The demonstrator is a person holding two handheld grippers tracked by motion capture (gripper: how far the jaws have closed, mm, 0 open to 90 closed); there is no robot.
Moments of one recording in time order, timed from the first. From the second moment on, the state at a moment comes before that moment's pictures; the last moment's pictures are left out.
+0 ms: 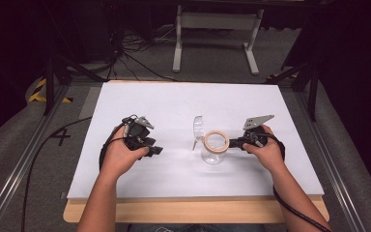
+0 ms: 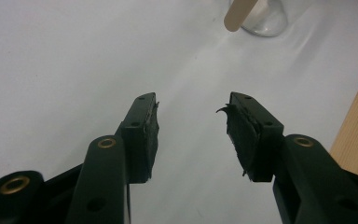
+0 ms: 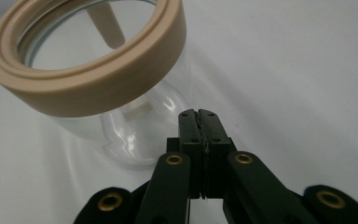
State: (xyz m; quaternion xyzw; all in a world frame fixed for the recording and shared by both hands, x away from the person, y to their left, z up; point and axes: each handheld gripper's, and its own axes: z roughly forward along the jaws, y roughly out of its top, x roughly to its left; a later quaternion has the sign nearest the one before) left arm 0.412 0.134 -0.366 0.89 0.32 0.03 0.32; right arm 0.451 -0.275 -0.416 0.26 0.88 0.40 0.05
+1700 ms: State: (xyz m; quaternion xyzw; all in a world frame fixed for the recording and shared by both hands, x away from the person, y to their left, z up) left arm 0.430 0.116 -0.370 0.89 0.30 0.01 0.34; right arm 0.413 -0.246 -0.415 0.19 0.91 0.36 0.02
